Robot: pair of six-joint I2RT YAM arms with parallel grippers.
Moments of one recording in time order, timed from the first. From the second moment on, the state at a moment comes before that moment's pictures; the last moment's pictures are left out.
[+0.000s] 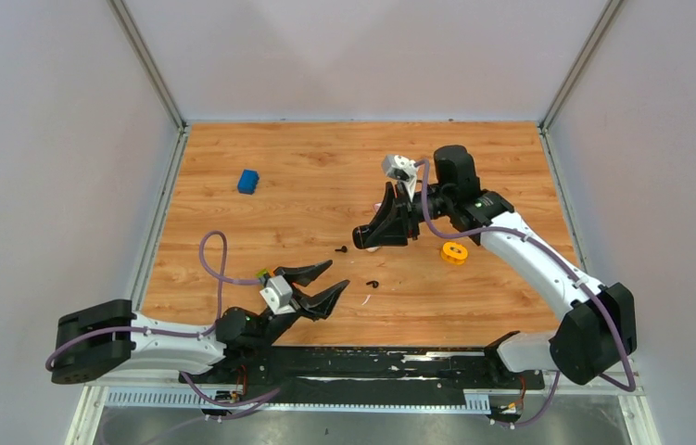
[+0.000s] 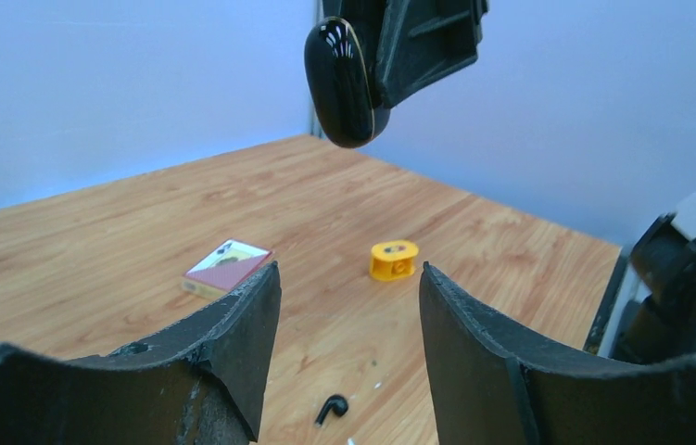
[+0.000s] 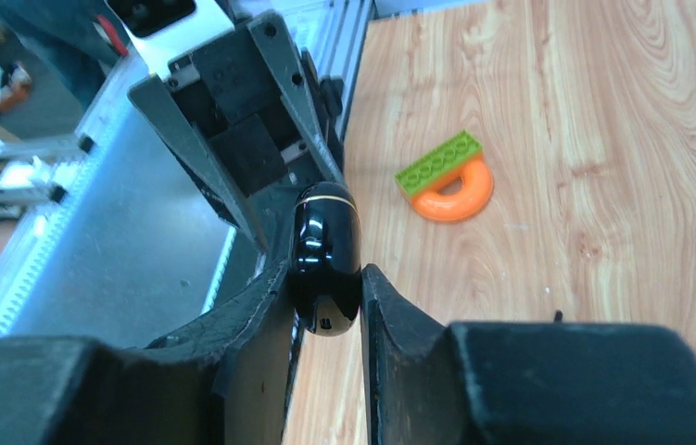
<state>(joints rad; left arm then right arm) -1.33 0.94 0.01 1.33 -0.42 0.08 0.51 1.34 1.13 -0.31 -1.24 -0.22</state>
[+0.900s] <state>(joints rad) -1.23 1.14 0.18 1.51 -0.35 0.01 0.43 1.35 0.93 0.50 -1.34 0.52</state>
